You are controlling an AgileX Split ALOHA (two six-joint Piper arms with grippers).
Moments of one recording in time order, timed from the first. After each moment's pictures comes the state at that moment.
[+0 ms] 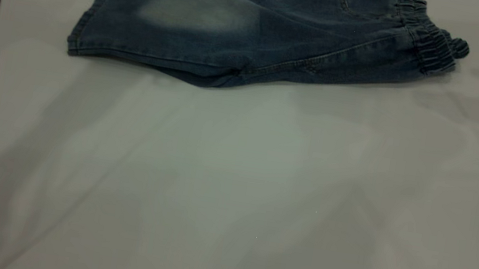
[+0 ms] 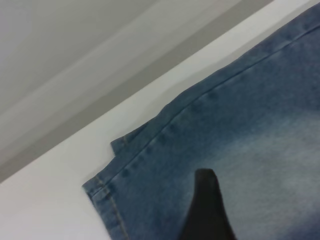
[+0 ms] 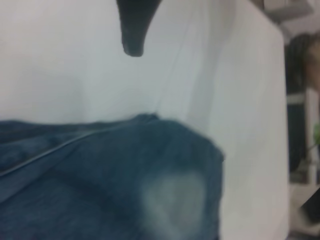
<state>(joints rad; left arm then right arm) -0.32 2.10 -1.74 0.05 0.58 0.26 -0.29 2.05 -1.32 1.11 1.10 -0.72</state>
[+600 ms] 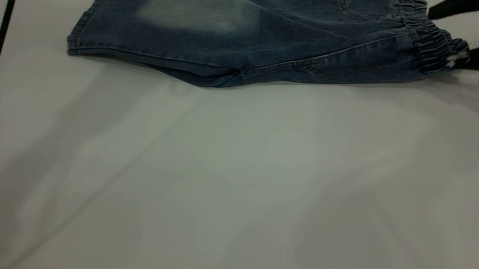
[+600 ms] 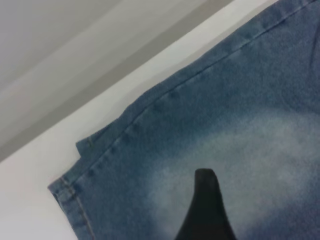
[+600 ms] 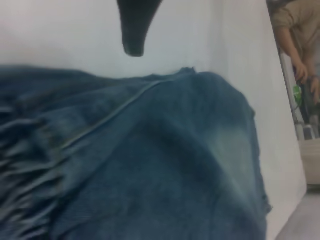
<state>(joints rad) -0.36 2.09 -1.74 0.05 0.61 0.22 -0.30 2.36 -1.41 1.26 1.04 -0.78</state>
